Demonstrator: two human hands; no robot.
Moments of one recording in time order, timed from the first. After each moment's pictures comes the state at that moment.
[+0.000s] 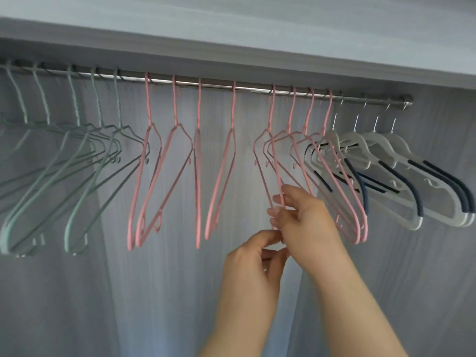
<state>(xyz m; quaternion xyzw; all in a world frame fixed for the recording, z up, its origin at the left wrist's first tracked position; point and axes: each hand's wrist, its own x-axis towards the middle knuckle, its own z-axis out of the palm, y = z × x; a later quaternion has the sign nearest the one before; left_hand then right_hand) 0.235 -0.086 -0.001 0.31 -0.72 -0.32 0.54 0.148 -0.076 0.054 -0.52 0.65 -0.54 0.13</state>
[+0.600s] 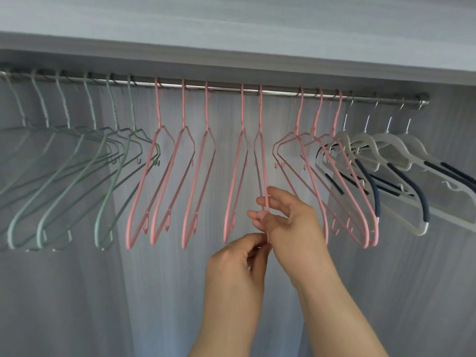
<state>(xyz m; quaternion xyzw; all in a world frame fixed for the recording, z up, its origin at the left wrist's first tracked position) 0.249 -0.086 -0.004 0.35 -0.70 -0.22 0.59 0.163 -0.088 0.042 -0.51 0.54 -0.62 0.25</state>
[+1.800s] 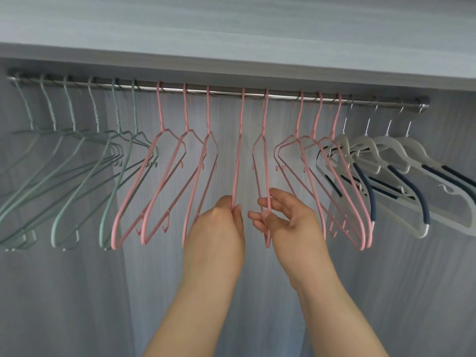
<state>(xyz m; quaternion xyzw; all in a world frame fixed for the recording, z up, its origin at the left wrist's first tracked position) 0.259 -0.109 0.039 0.51 -0.71 -0.07 0.48 0.160 -0.088 0.043 -0.52 0.48 -0.64 0.27</state>
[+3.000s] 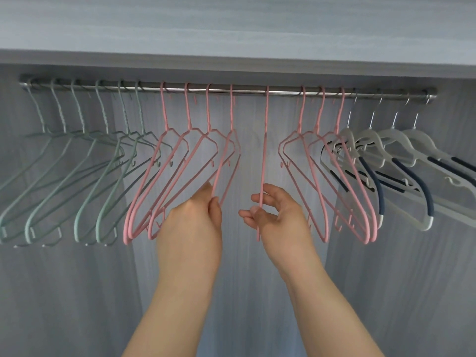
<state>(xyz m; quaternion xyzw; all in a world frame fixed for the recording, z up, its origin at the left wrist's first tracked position) 0.288 -0.104 0.042 0.49 -0.68 0.04 0.55 0.172 -0.094 0.040 -0.52 0.50 -0.63 0.29</state>
